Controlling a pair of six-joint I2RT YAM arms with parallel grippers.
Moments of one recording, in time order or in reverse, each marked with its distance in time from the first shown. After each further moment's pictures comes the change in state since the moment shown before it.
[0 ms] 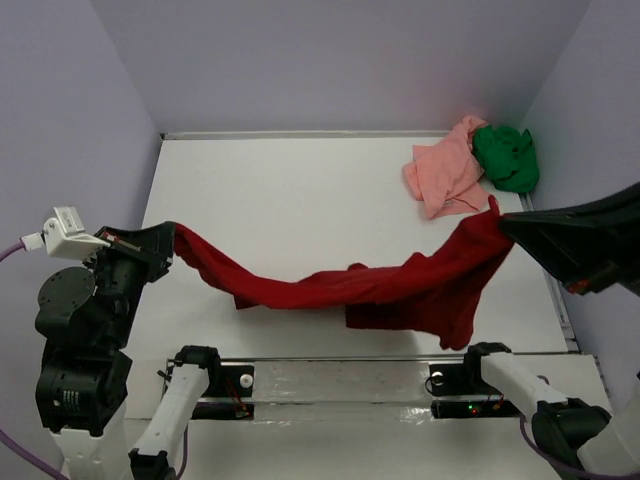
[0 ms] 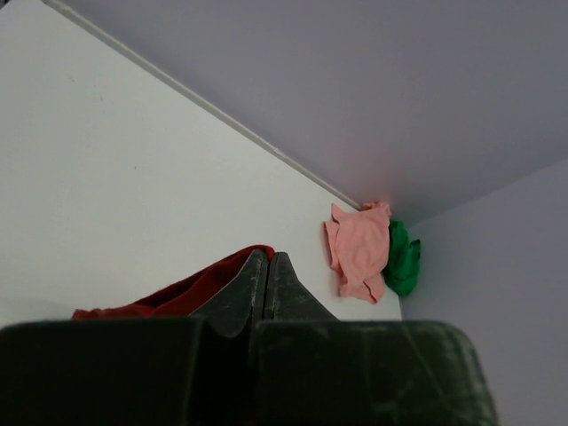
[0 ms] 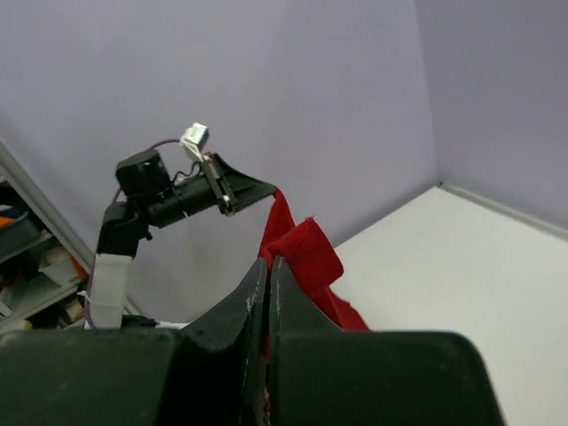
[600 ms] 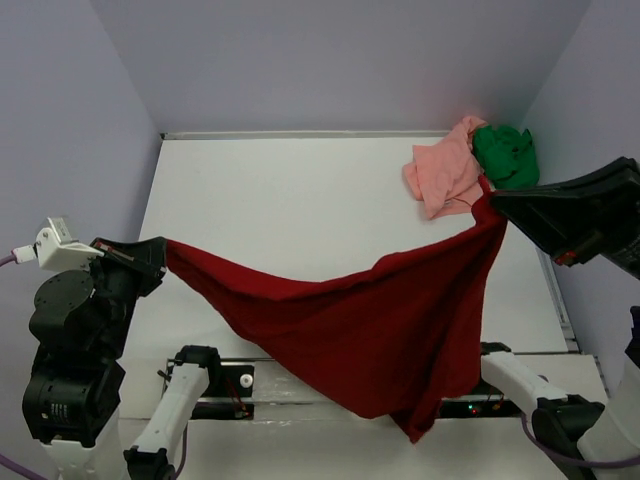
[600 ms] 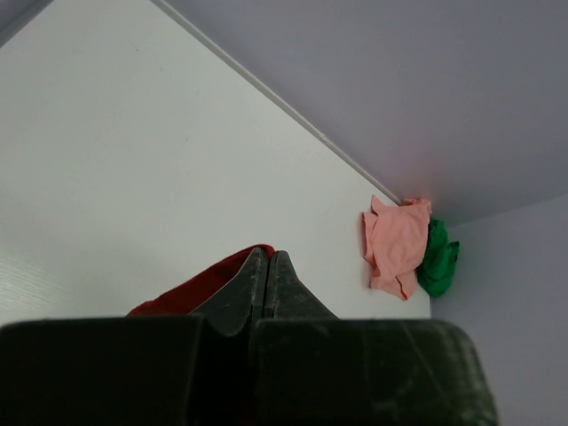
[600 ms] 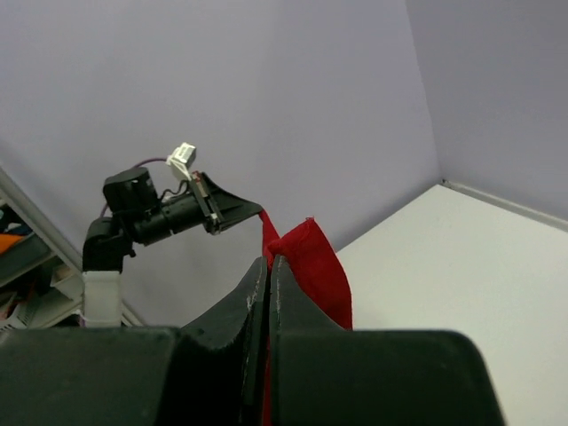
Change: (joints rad) left arm 0.000 0.017 0.079 -0.193 -0.074 -0.008; right arm 0.000 0.007 0.046 0.060 0.020 0.050
